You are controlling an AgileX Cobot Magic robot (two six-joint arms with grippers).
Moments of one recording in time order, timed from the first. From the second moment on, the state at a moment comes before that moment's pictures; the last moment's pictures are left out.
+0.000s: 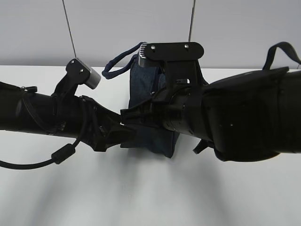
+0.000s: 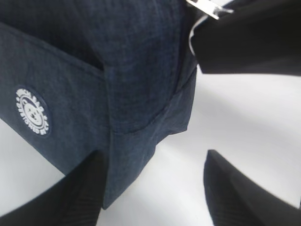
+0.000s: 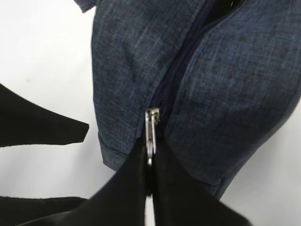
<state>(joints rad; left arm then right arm) -0.42 1.71 -0.78 -1.79 0.58 2.03 0.85 1.64 -0.99 1.88 -0.41 -1.42</state>
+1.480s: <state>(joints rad) -0.42 1.86 -0.91 -1.80 0.60 2.03 0.85 1.57 -0.98 1.88 -0.39 -1.42</state>
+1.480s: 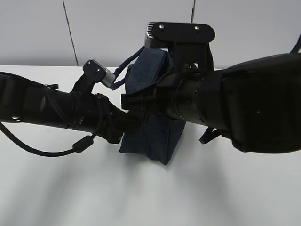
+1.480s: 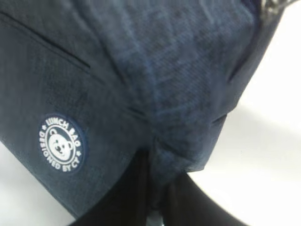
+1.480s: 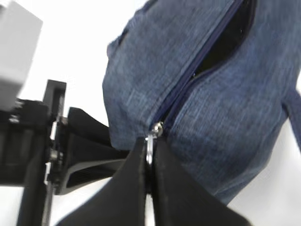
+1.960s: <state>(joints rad) -0.42 1.86 -0.91 -1.80 0.60 2.04 0.85 1.55 -0.98 1.88 -0.43 -1.45</state>
